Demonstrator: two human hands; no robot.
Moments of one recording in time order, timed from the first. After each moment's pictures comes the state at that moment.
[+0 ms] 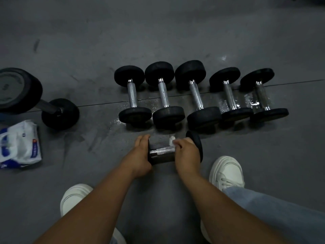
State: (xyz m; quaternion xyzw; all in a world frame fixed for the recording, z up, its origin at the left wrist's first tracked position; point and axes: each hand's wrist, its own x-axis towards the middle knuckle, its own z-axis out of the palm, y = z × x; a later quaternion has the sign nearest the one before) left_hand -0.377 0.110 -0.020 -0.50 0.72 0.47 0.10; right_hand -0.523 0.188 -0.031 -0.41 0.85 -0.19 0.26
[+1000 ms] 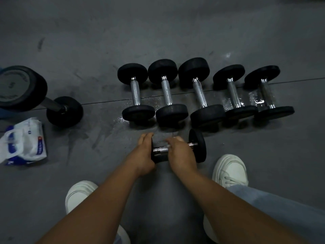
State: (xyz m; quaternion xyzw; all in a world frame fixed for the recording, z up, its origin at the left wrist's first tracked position) left_hand -0.377 0.112 -0.019 -0.50 0.73 0.46 0.10; right_hand -0.518 0.176 -0.025 -0.44 0.83 -0.17 0.31
